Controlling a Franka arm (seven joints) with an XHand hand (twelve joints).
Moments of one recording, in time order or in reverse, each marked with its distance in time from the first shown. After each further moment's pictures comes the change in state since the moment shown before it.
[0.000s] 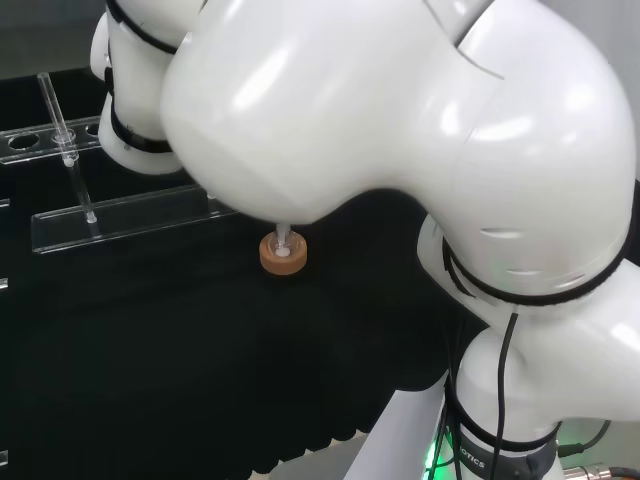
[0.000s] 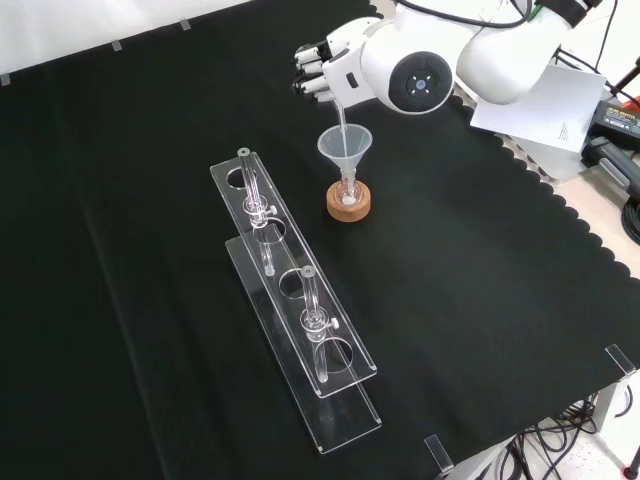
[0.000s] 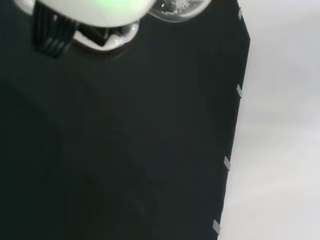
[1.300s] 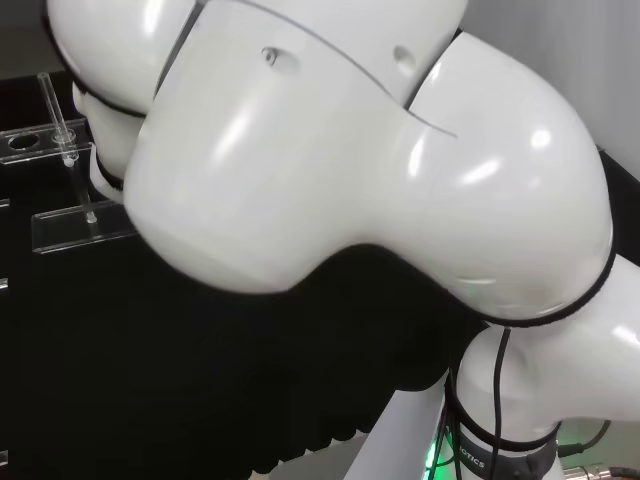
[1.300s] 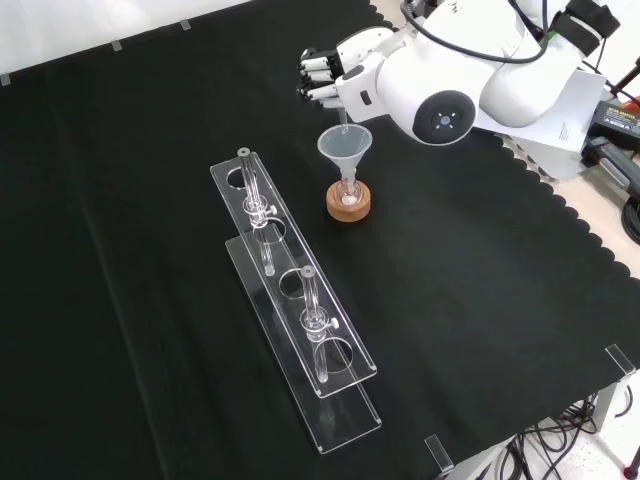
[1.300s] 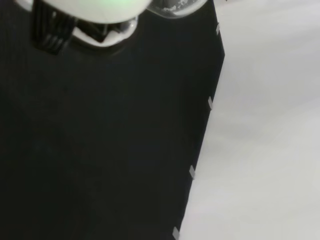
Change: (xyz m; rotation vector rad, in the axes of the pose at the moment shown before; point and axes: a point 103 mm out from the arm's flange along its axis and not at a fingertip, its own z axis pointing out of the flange) arm 0.007 -0.004 -0.011 -0.022 -0.141 0.016
